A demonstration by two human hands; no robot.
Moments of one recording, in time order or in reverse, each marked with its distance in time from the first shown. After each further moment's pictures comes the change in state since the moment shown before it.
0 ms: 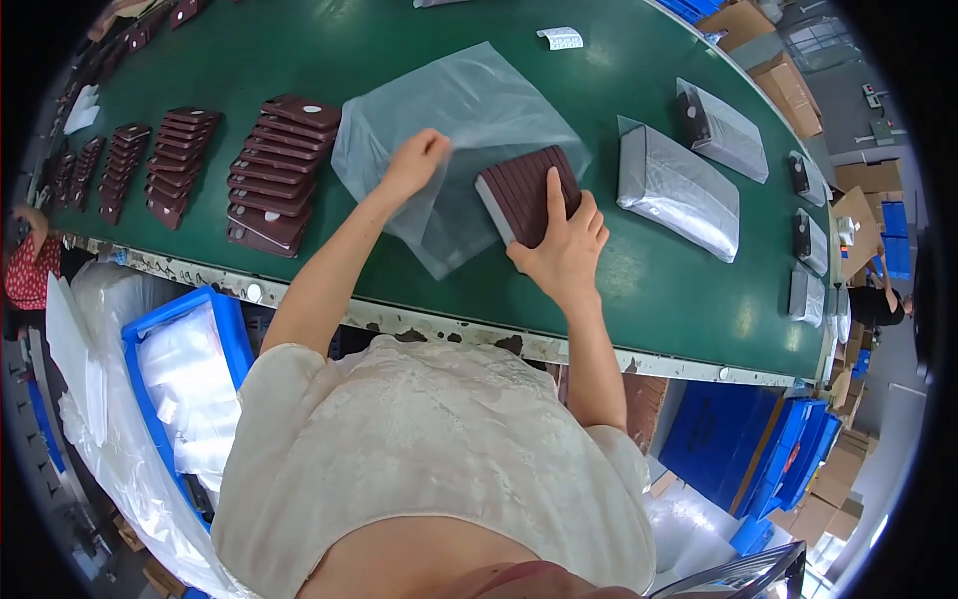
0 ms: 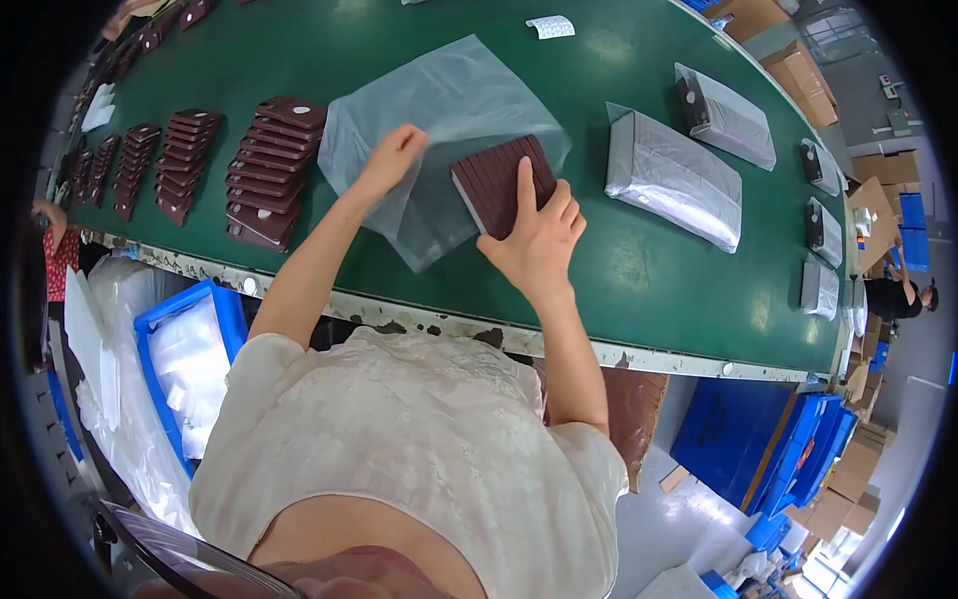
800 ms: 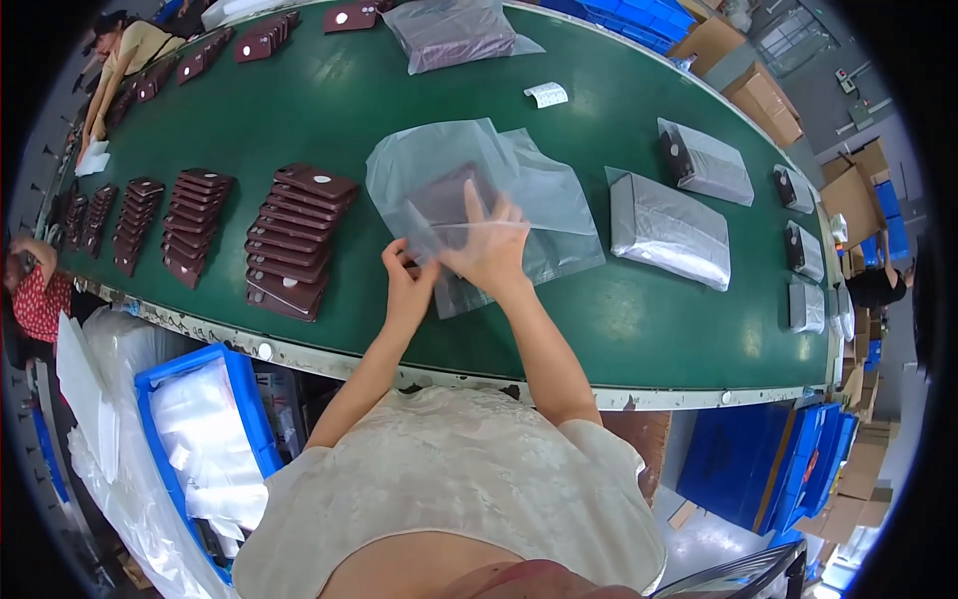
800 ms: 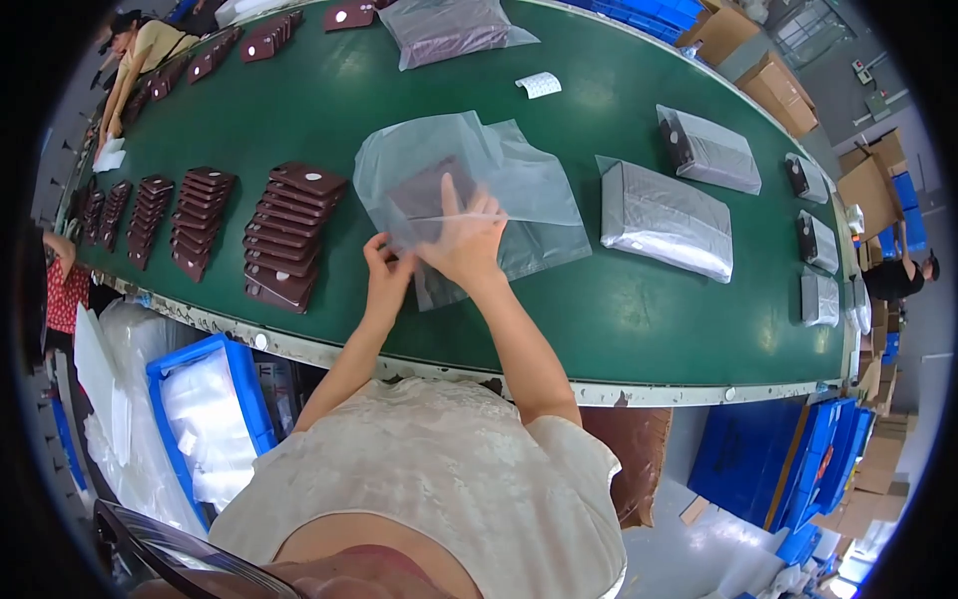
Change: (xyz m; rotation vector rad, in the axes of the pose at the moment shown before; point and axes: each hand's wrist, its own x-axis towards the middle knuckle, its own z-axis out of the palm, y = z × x) left_hand -0.112 0.012 0.014 -0.009 0.311 0.069; right_hand 0.071 -0.063 0.056 0.159 0.009 -0.068
